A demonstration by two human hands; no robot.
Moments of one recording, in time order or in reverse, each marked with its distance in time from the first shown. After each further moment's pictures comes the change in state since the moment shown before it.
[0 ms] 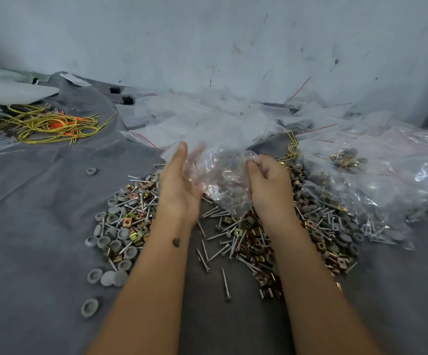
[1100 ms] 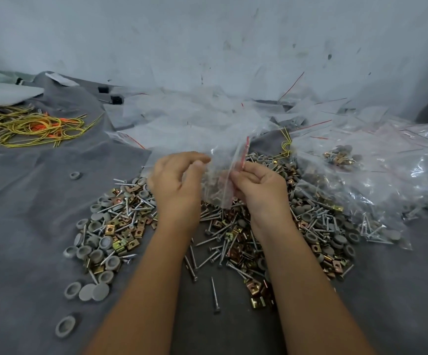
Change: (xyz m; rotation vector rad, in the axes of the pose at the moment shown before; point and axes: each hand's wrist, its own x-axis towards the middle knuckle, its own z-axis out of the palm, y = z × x) left_hand -0.015 -0.012 0.006 1.002 0.004 0.603; right_hand 0.001 0.006 0.004 0.426 -0.023 0.221
